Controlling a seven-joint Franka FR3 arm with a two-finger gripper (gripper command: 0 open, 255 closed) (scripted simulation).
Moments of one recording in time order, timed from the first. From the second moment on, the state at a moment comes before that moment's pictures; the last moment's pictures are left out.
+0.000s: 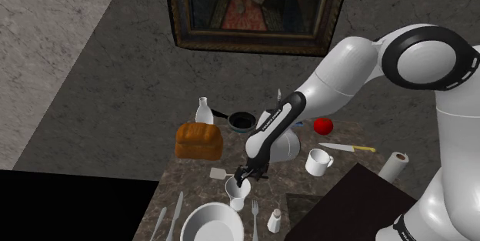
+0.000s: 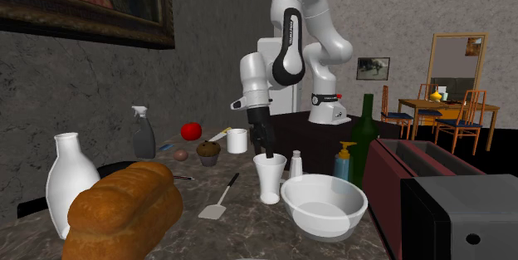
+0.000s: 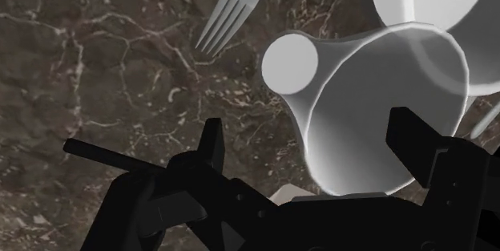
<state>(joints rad) 0.17 0.50 0.23 -2.32 0.63 2.88 -0.12</state>
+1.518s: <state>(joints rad) 0.19 0.50 0.22 -2.32 0.62 2.88 -0.10</state>
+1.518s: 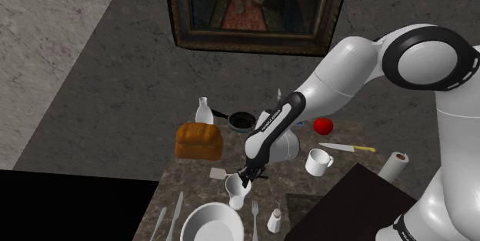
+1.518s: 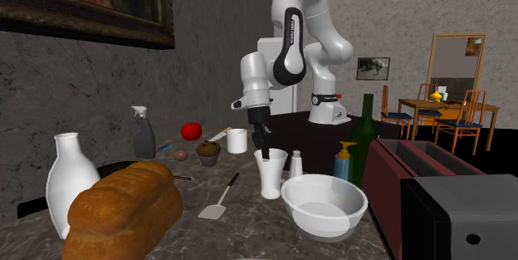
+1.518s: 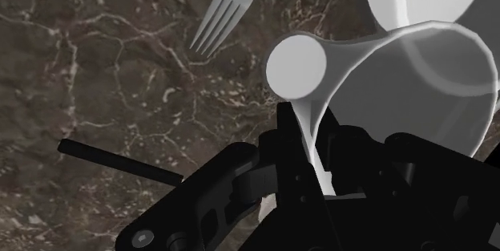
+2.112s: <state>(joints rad) 0.21 0.37 0.19 -2.36 0.58 2.78 -0.04</state>
